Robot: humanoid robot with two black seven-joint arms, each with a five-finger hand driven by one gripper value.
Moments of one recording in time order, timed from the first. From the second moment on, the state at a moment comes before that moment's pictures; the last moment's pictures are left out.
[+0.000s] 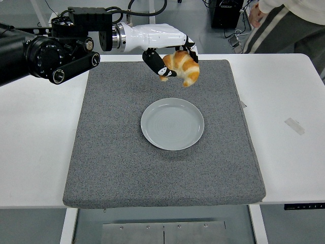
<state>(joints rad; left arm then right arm) -1.61 0.13 0.40 -0.72 0.96 0.03 -0.61 -0.10 0.00 0.09 0.14 -0.13 0.00 0.25</state>
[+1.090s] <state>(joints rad) -1.47 0.06 0.46 -0.71 1.07 0.06 -0.61 -0.10 0.00 0.09 0.14 -0.13 0.00 0.25</state>
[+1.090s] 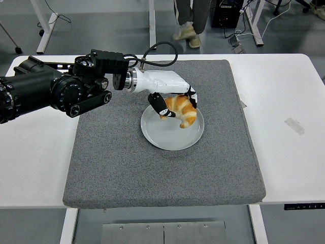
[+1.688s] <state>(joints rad) -1.45 0.07 0.53 -0.66 1.07 0.06 -0.61 -0.10 0.00 0.09 0.14 -0.13 0.00 0.25</state>
